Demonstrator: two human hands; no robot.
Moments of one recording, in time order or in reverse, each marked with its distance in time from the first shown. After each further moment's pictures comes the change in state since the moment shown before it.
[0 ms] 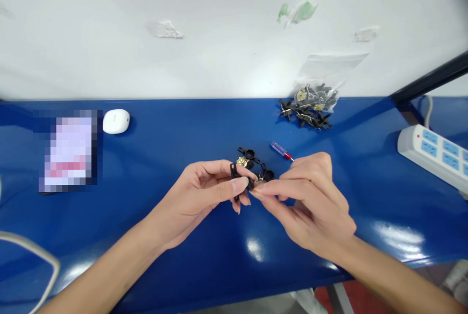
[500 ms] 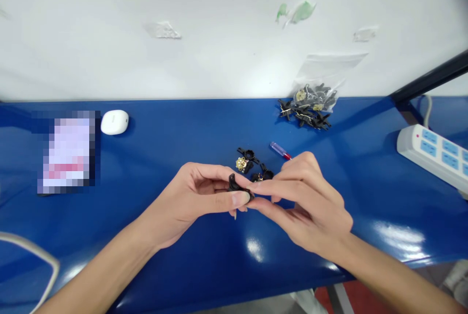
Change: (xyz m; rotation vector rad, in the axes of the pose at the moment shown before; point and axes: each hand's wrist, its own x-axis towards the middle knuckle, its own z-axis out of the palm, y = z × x) left_hand -0.004 0.005 -0.009 0.057 -0.050 -0.030; right_hand 0.001 0.002 -0.001 0.128 -0.044 -0.001
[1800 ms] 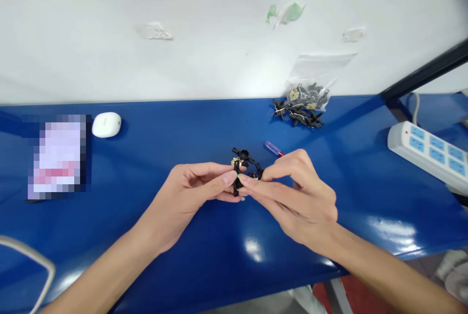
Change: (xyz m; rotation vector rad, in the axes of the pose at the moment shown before) left_hand 0.004 -0.010 0.001 0.010 0.131 0.049; right_hand -0.002 0.008 0.004 -0.067 0.040 -0.036
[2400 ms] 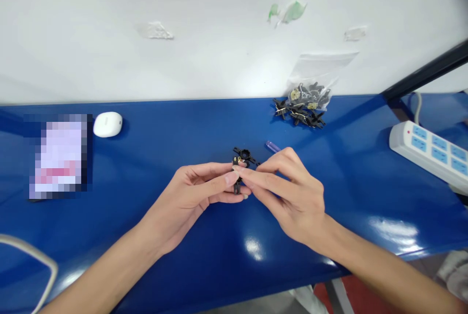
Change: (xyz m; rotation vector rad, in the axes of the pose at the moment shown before) left_hand 0.000 0.000 0.004 -0.097 0.001 -0.069; right_hand -0.007 0.004 0.003 0.065 -0.122 0.096
